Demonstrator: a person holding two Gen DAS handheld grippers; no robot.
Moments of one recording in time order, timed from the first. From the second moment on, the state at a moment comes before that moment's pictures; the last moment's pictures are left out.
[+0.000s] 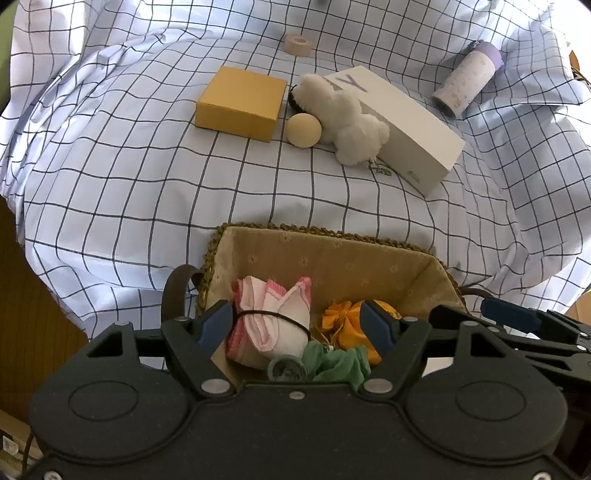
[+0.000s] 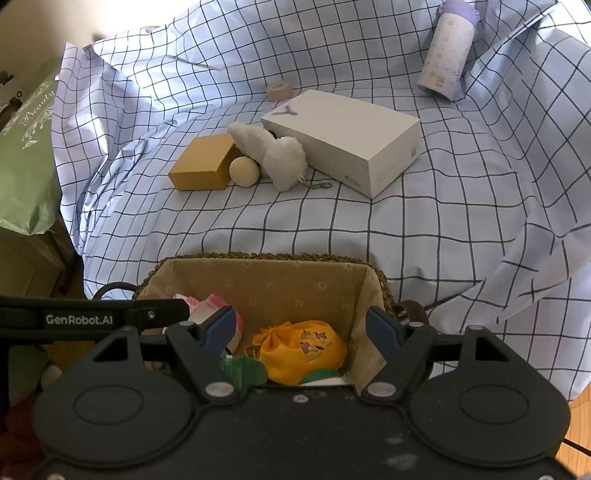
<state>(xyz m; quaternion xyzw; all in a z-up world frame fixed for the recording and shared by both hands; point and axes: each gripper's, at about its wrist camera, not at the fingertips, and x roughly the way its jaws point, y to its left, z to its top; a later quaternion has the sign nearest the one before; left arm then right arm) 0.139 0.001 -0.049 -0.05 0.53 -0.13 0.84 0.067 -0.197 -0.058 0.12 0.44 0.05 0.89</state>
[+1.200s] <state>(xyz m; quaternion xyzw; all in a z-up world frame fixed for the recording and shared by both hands) 0.266 0.005 -0.042 -0.03 0.47 -0.10 0.88 0.232 -0.195 -0.023 0.08 0.37 0.02 0.92</state>
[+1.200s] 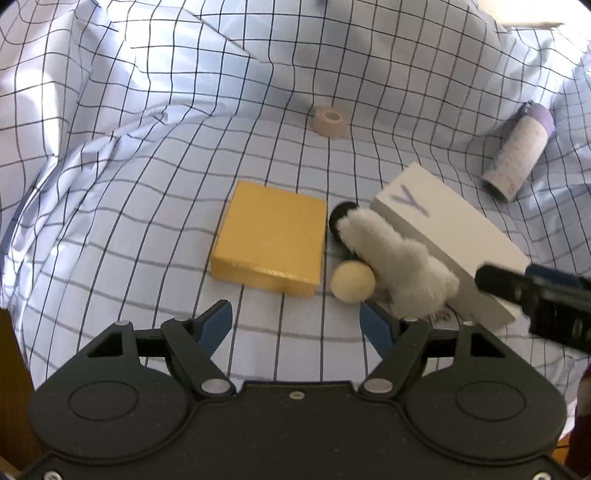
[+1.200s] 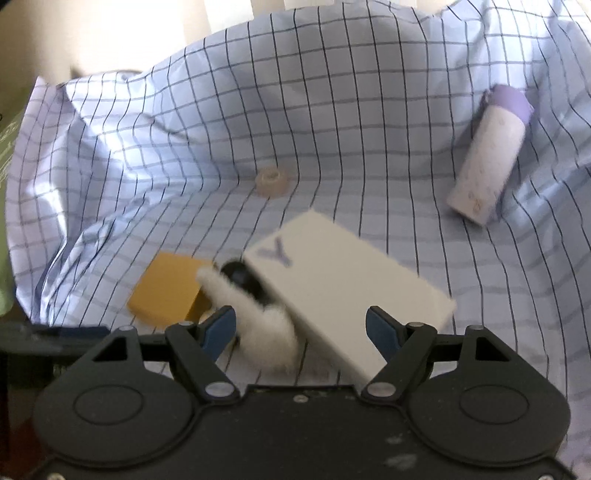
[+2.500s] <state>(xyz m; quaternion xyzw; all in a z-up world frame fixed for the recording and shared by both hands) 0.280 0.000 -0.057 -0.02 0.46 -0.10 0.88 0.545 -0.135 -0.086 0.03 0.45 0.01 0.89</state>
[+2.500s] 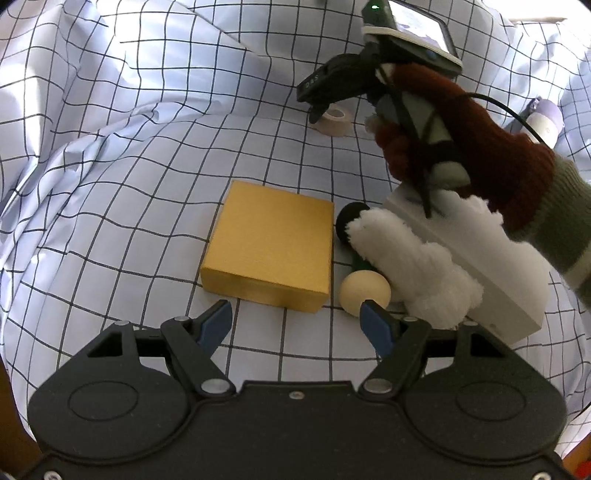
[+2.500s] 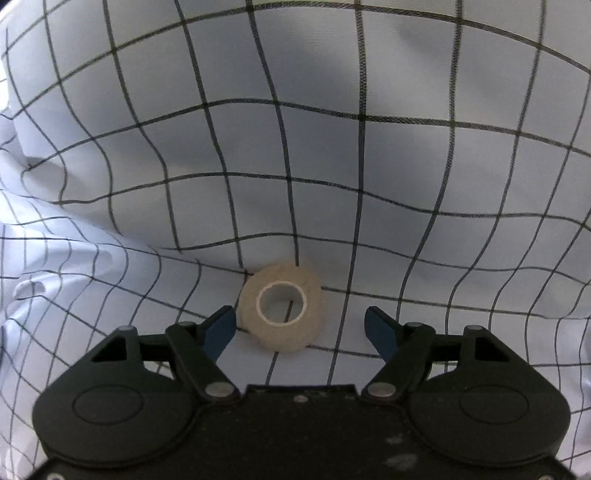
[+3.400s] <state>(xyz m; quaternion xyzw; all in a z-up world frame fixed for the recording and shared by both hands) 0.270 -0.028 -0.037 -0.02 0.46 -0.11 0.88 0.323 -0.228 -0.011 0.14 0.32 0.01 0.94</state>
